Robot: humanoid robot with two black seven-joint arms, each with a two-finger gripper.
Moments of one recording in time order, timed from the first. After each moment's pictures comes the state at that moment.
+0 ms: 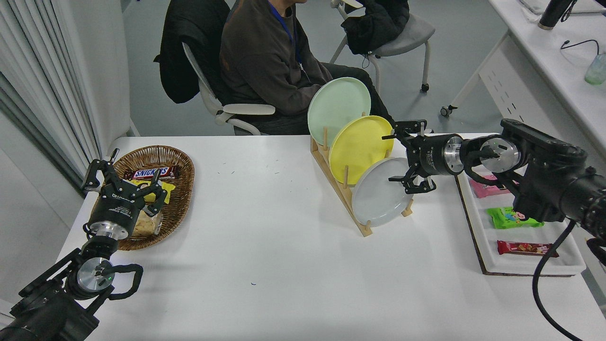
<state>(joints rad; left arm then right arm) -0.41 0.36 -1.02 -0.69 0.06 -0.47 -0.51 1.20 -0.27 -0.03 0.46 0.29 0.40 -0.37</state>
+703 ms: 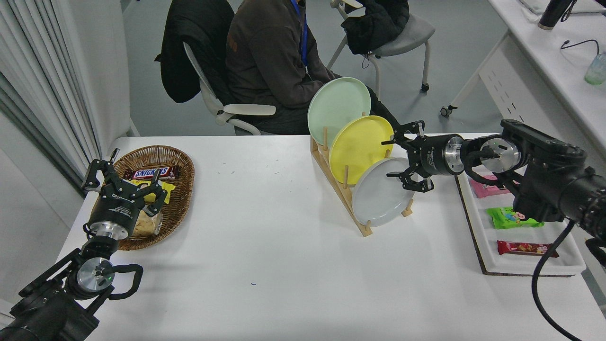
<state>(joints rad) -0.41 0.36 -1.02 -0.69 0.06 -0.47 -0.51 1.20 -0.27 -0.02 0.45 0.29 0.40 -0.38</state>
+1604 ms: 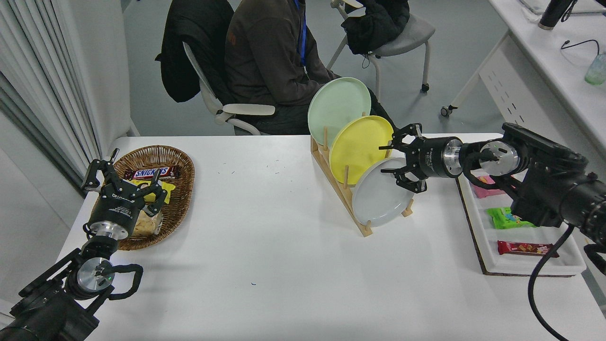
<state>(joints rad) -0.41 0.36 -1.02 -0.69 0.06 -0.47 -0.51 1.15 -0.33 0.08 0.56 0.31 0.34 -0.39</state>
